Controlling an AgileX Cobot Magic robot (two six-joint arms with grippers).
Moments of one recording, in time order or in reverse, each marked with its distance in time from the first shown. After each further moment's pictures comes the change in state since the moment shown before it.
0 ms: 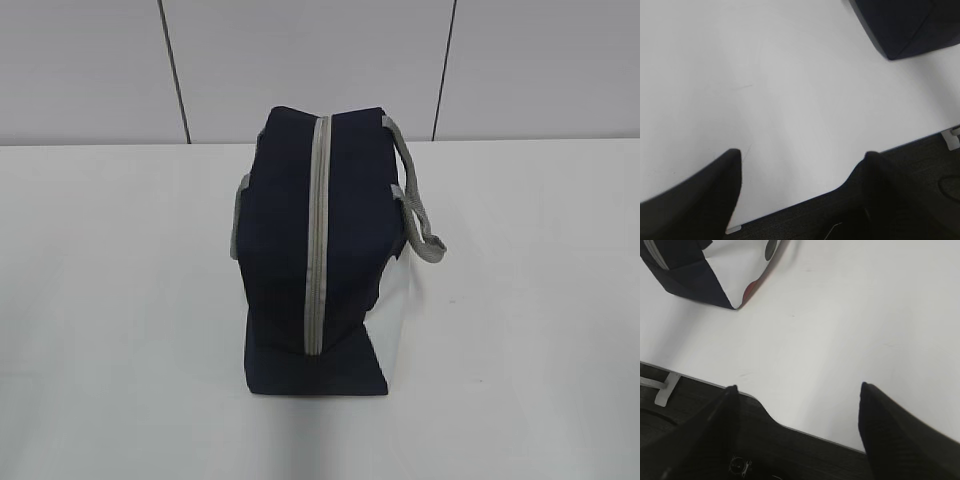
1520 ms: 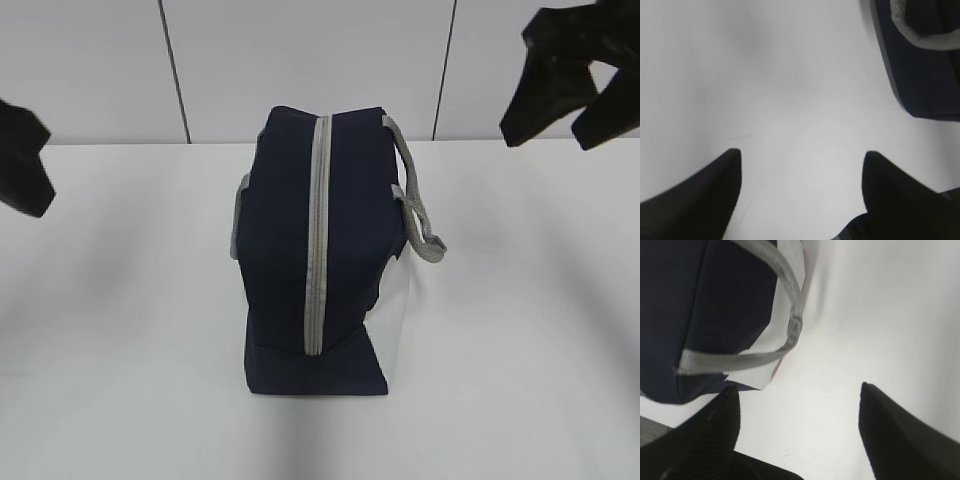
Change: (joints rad) left arm 0.001 1.078 -0.711 0.025 0.056 -0.055; right arm -0.018 1.366 -0.948 0.131 0.058 0.020
